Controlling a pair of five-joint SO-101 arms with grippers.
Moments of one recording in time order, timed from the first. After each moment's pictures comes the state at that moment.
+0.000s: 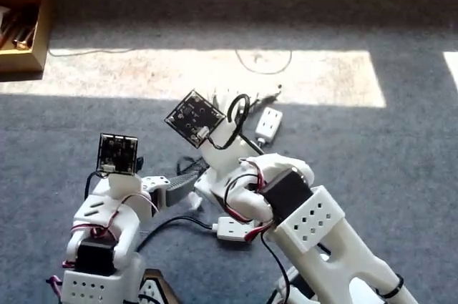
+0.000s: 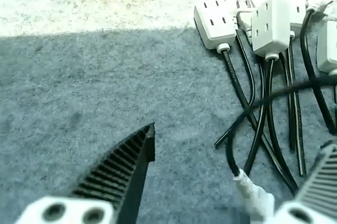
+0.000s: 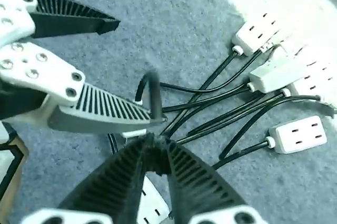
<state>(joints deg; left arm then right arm) -0.2 -103.3 88.3 60.6 3.4 -46.3 -42.2 32.5 71.2 13.6</state>
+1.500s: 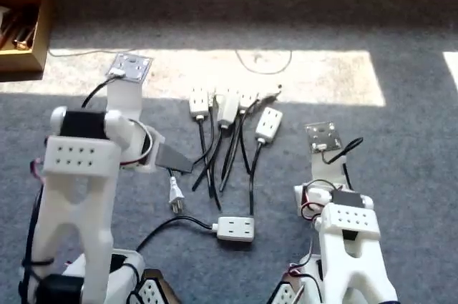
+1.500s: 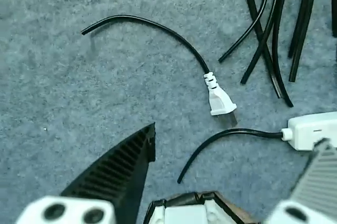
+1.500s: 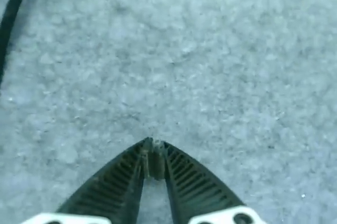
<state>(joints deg) -1.0 -24.0 17.0 96.4 -4.5 1.8 -43.3 77.7 38.2 18.9</state>
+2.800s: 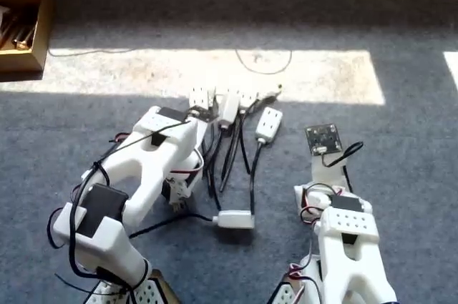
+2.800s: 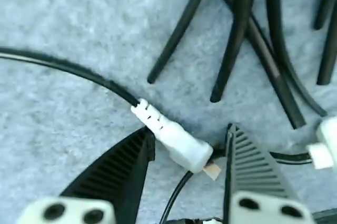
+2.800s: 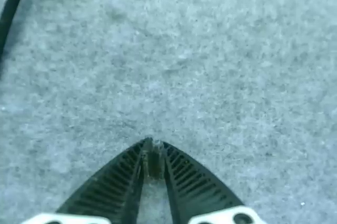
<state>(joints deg) 12.4 8.8 29.6 74.0 -5.4 2.2 -43.4 79.4 34.9 18.9</state>
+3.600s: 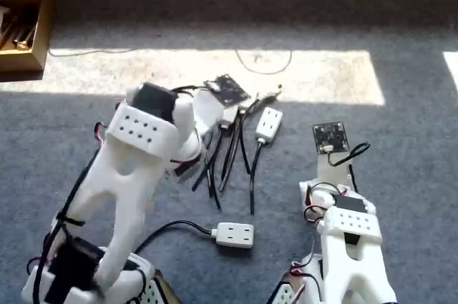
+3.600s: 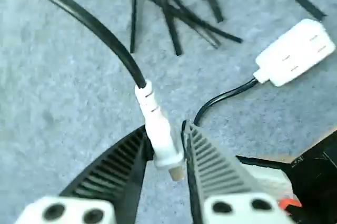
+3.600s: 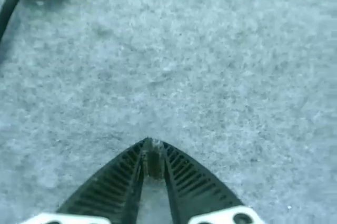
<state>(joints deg) 19.4 -16.4 12.2 100.6 -24.5 5.5 -43.4 79.4 32.1 18.9</state>
